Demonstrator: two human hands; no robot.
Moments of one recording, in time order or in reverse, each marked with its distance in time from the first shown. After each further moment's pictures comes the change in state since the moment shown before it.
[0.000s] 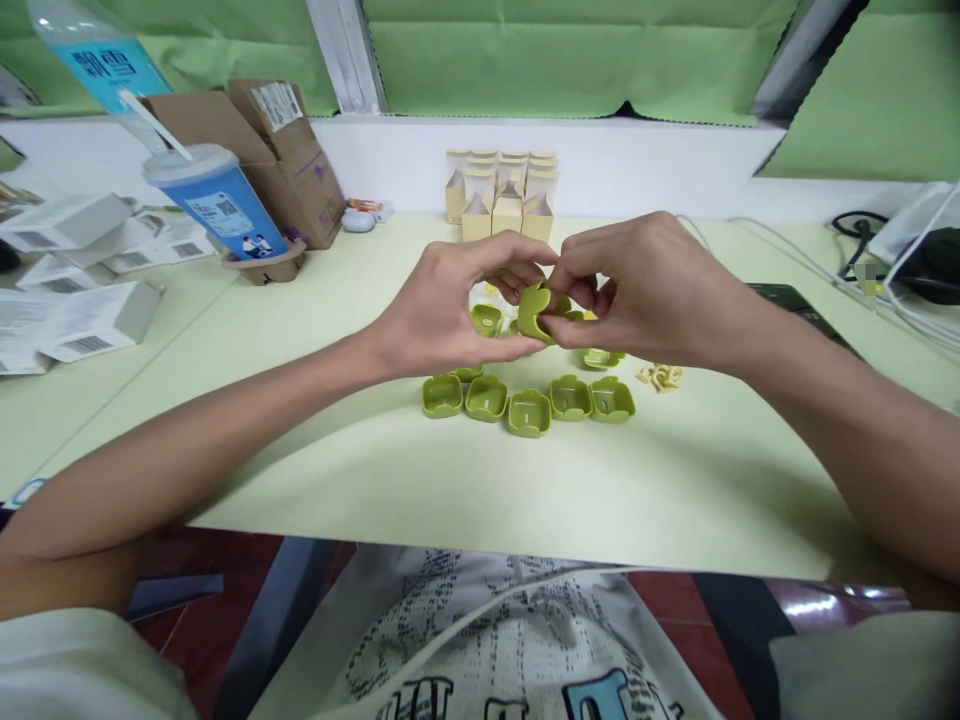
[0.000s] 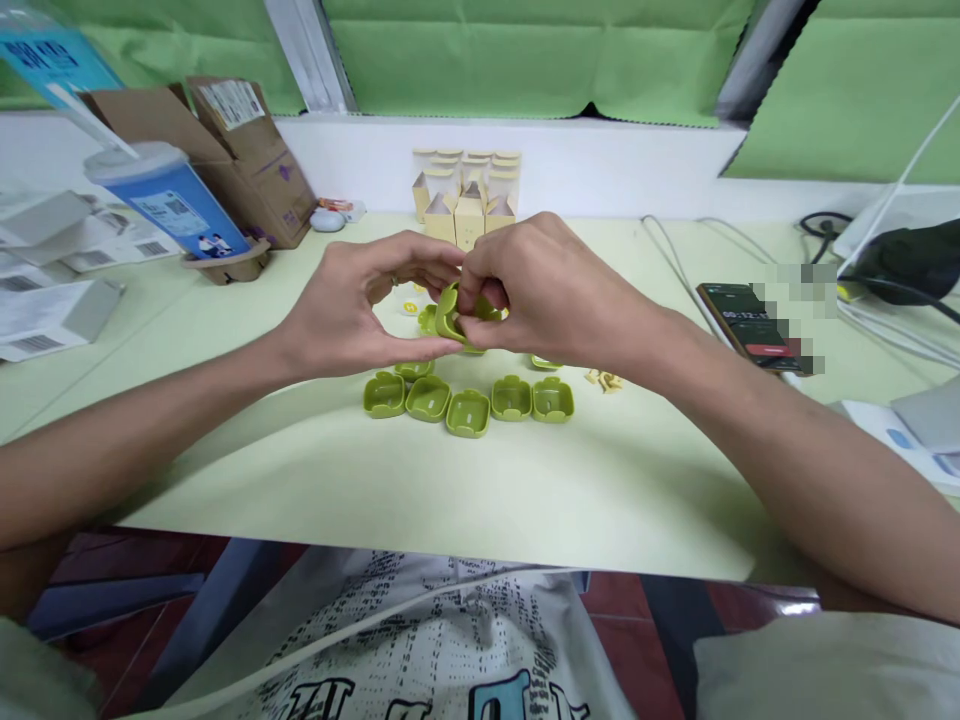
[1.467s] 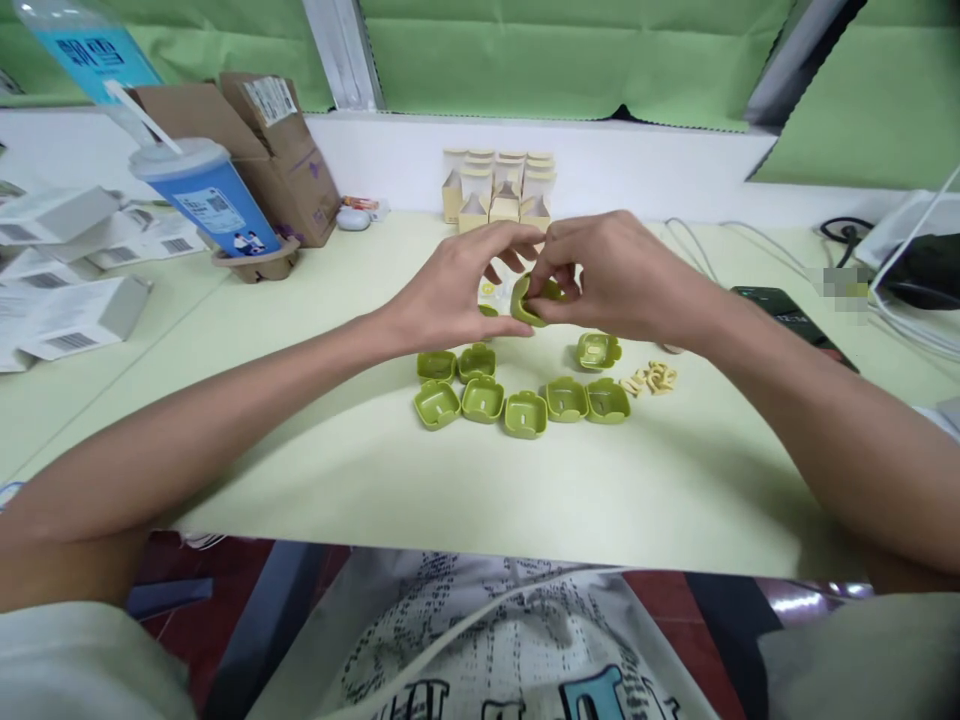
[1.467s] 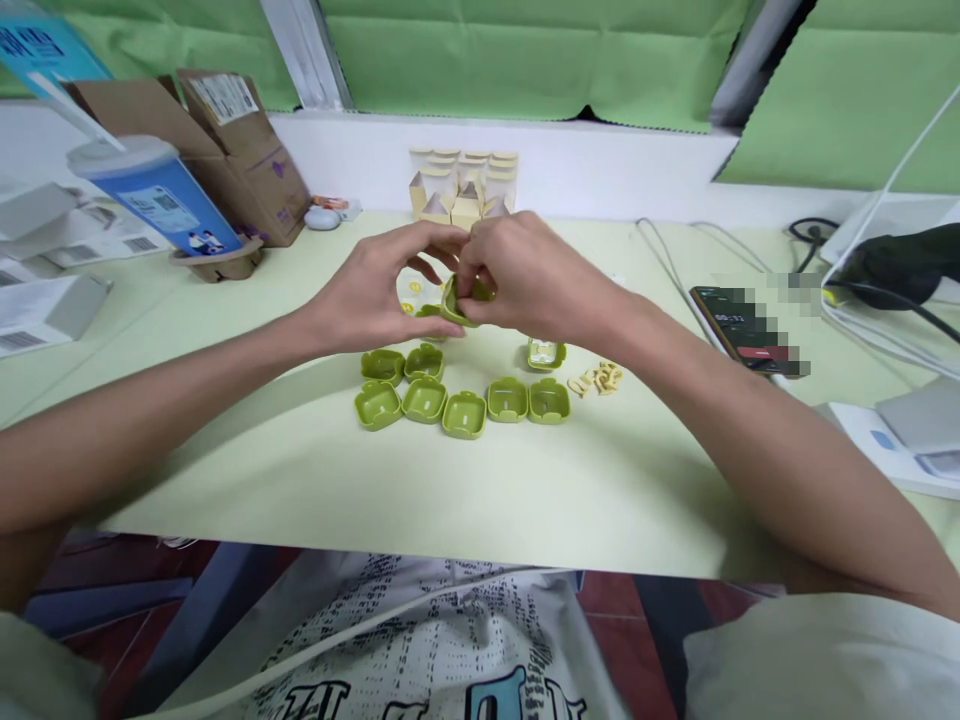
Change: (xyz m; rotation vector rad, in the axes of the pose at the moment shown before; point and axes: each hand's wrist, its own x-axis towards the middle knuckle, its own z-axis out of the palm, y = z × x) left_hand 0.016 -0.037 -0.002 0.158 -0.063 -0.038; right_hand 0.020 0.019 0.009 -0.079 -0.070 0.051
